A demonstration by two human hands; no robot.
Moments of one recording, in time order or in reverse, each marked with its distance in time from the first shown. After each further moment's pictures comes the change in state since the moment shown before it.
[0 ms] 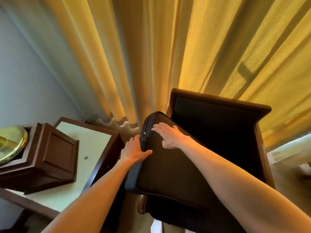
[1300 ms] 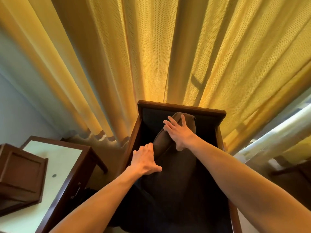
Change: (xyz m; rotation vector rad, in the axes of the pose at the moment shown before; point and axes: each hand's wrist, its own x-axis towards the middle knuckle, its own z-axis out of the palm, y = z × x) left_hand -0.054 0.202 0.062 0.199 0.000 0.355; right_hand -0.122 0.182 -0.054 -0.482 0.066 0.124
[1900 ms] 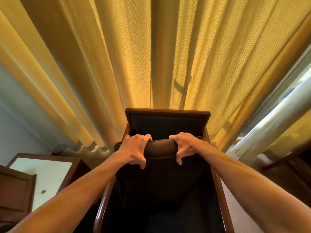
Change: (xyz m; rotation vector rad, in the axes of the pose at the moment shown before) left_hand 0.001 0.050 -0.079 0.274 -0.078 0.310; right_hand -0.069 0.058 0.015 0.579 -0.120 -0.001
